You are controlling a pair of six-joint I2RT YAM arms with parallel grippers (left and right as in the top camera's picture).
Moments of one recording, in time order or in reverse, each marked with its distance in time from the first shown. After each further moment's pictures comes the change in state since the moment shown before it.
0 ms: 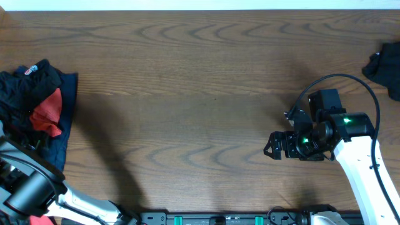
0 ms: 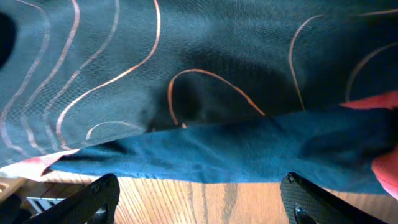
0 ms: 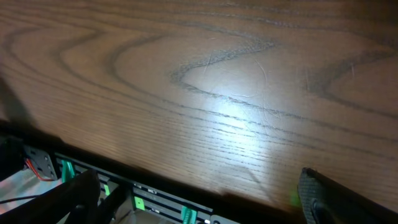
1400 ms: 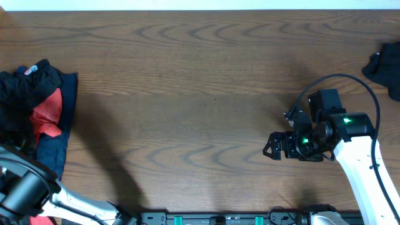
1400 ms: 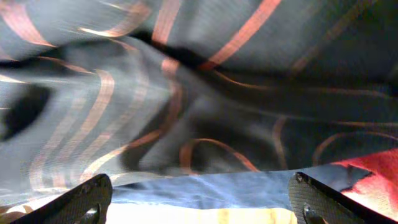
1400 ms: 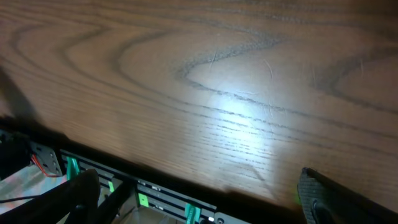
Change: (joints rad) left arm 0.058 0.058 0.109 0.003 0.037 0.041; right arm 0.000 0.000 0.000 -0.012 -0.016 0.000
